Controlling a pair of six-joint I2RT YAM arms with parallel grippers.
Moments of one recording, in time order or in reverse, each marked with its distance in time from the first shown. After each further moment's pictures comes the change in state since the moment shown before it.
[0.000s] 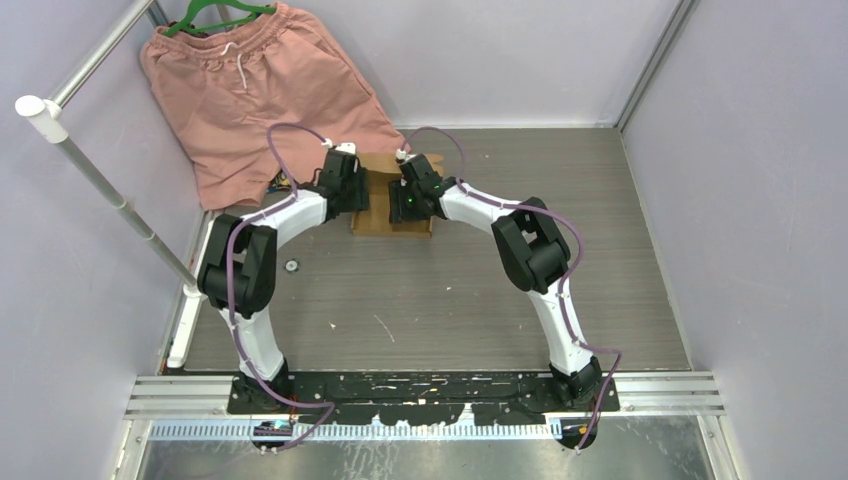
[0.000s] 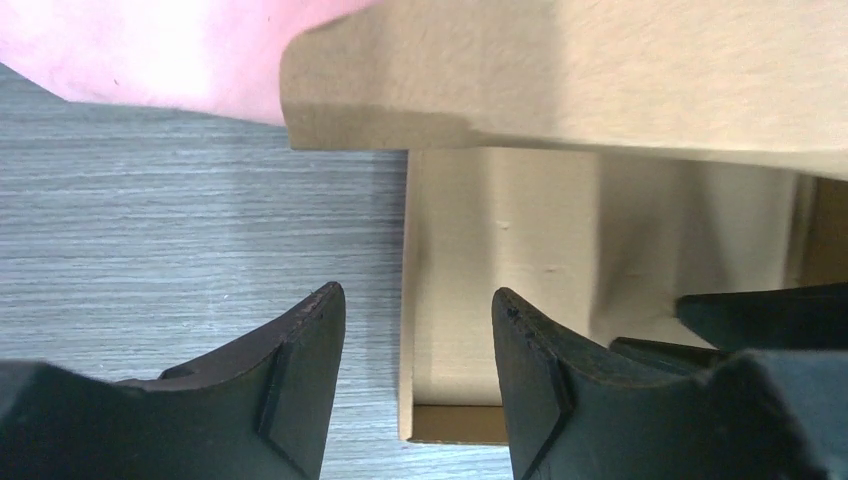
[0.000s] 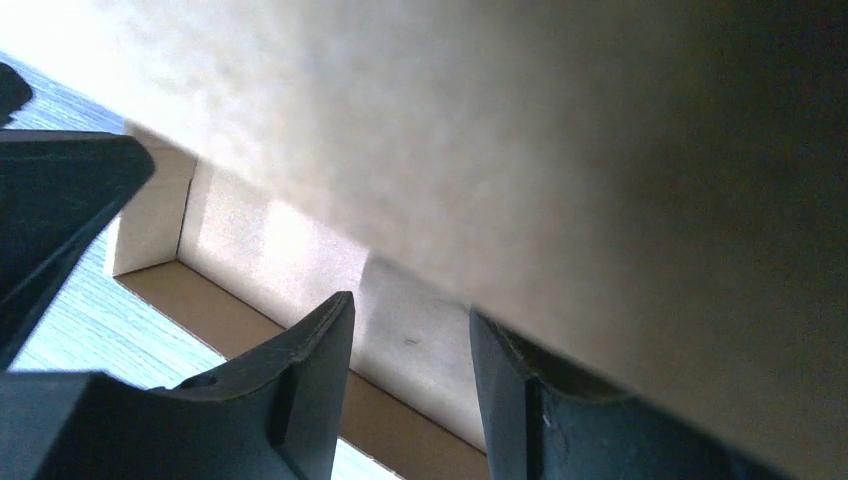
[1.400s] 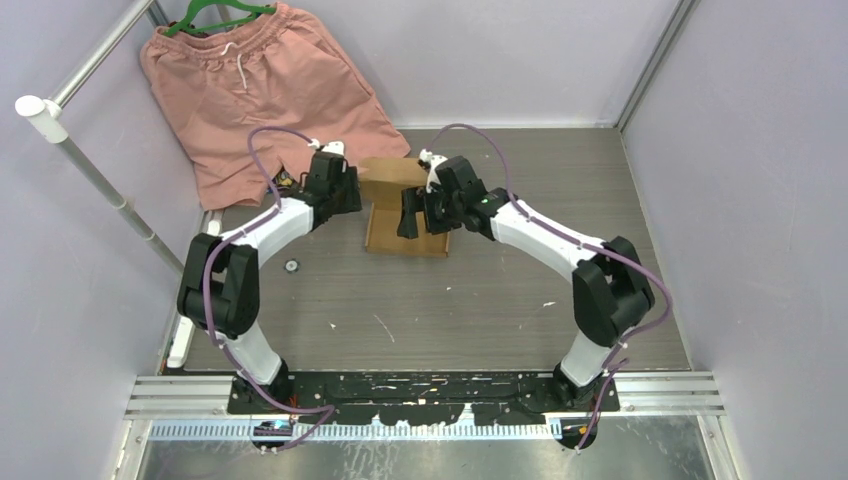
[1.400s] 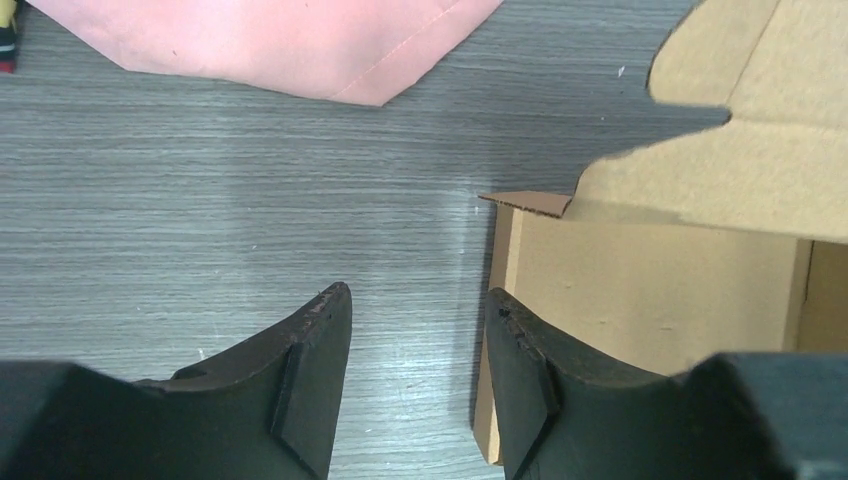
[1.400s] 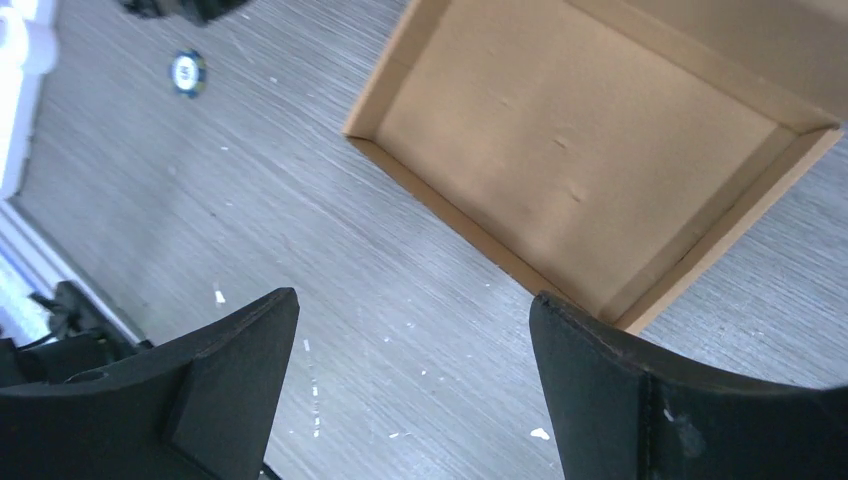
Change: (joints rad) left arm 0.016 -0.163 -0.097 0.001 0.031 -0.029; right arm 0.008 -0.546 -0.419 -0.019 -0.142 -0.040
